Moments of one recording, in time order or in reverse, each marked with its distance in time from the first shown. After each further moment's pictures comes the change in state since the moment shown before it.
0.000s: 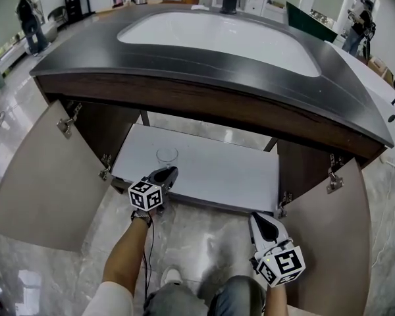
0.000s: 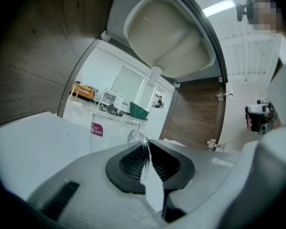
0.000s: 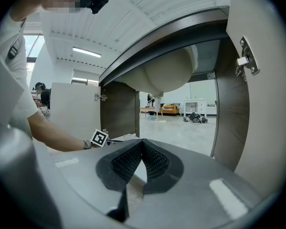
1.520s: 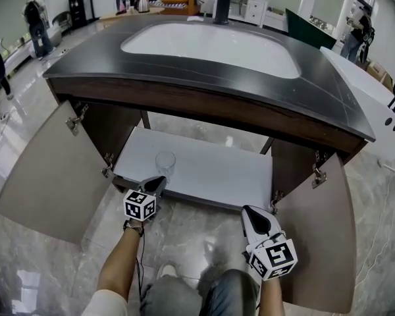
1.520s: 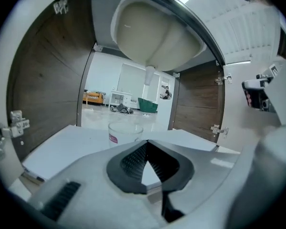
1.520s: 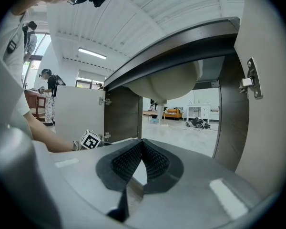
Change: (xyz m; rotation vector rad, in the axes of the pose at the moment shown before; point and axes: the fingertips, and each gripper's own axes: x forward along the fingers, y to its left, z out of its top) left arm -0.056 -0.020 -0.005 0.145 0.095 0.171; right arm -0.015 0.006 0.027 -0.050 -0.032 0.027
